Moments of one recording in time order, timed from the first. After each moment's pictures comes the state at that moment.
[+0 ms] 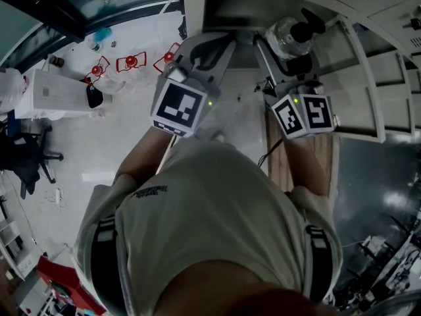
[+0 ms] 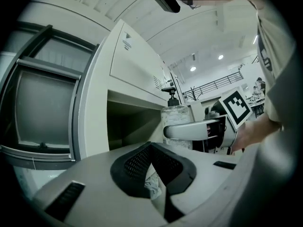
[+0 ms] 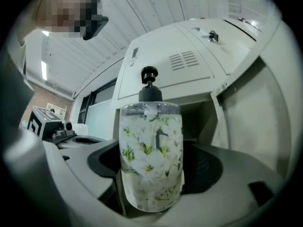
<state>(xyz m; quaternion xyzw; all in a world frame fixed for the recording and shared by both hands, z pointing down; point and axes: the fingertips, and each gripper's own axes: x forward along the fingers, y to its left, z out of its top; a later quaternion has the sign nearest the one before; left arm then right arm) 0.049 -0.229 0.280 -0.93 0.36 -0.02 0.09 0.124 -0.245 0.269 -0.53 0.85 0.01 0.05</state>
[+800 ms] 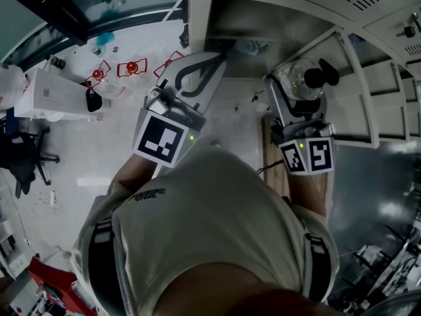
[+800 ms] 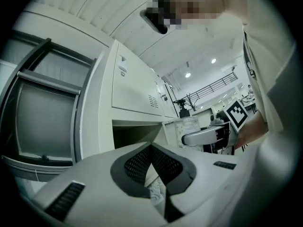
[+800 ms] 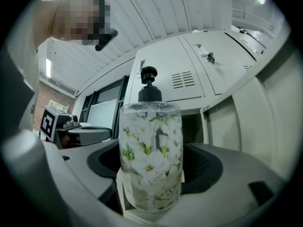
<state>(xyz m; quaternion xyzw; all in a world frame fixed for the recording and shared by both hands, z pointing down) 0.022 -0.183 0.242 -0.92 0.36 0.03 0.13 0.143 -0.183 0.263 -0.53 0.85 0.03 0.04</state>
